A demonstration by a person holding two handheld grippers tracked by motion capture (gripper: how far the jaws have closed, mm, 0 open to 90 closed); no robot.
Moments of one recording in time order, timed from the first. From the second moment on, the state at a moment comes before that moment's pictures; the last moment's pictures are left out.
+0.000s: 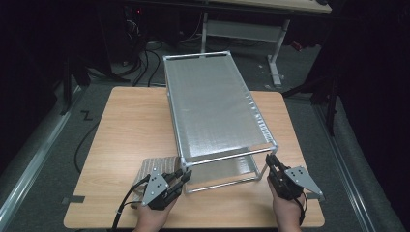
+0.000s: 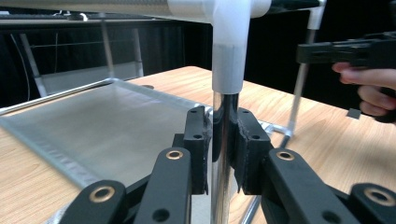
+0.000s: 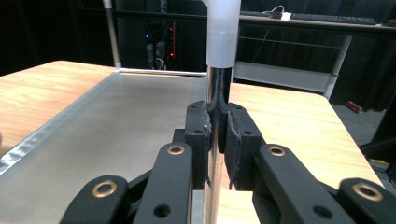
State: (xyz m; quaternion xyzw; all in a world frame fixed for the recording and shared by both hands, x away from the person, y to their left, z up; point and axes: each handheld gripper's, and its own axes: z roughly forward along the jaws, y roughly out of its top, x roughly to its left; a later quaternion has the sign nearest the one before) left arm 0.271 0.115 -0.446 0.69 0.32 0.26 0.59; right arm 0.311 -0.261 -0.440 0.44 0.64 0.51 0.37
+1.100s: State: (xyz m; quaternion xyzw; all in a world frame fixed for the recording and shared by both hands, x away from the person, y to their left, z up) left arm 0.351 0.140 -0.440 0.66 0.41 0.29 0.56; right arm 0.255 -0.237 -0.448 0.37 0.66 0.56 0.35
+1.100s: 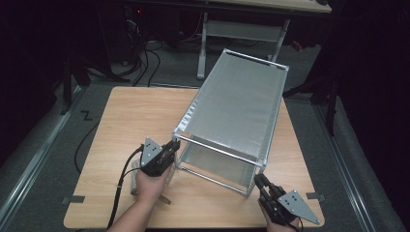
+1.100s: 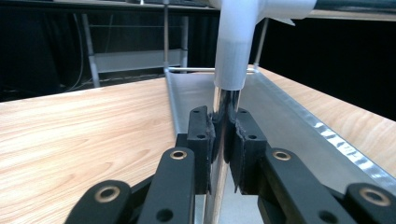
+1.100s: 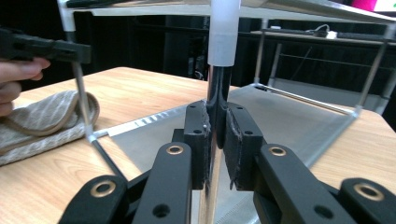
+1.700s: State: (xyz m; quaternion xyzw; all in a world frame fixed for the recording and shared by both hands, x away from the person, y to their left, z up) left arm 0.317 0.184 -0.447 0.67 0.41 0.30 0.53; right arm 0.253 -0.228 -0.448 0.35 0.66 0.57 0.34
